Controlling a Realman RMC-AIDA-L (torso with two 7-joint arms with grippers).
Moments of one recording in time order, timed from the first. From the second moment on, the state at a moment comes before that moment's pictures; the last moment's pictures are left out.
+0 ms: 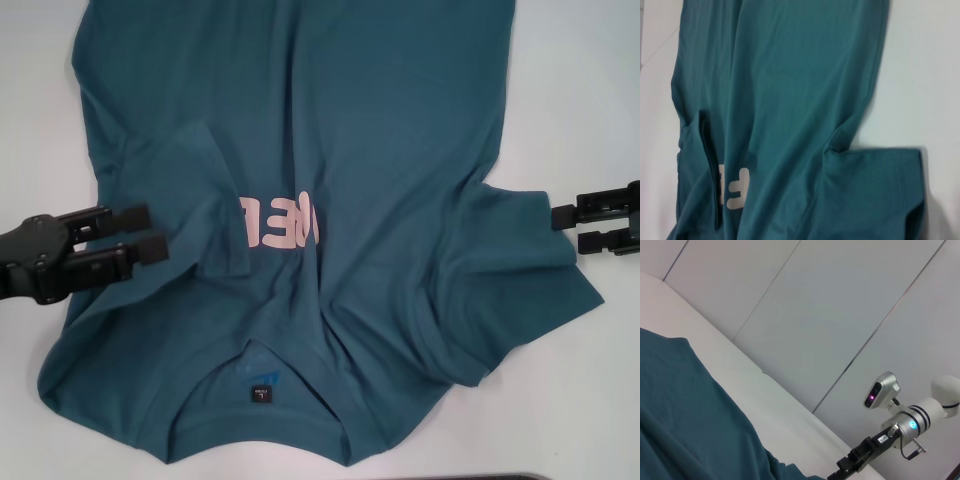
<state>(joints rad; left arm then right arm) -0.33 -2.10 -2.70 -0.81 -1.07 1.96 -1.67 0.52 1.86 -0.63 -0.57 -2.35 -1.61 2.48</state>
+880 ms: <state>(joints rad) -0.33 -2.11 -2.70 -0.82 -1.06 1.96 -1.67 0.54 1.87 -0.61 -0.53 -2.34 -1.60 2.54</state>
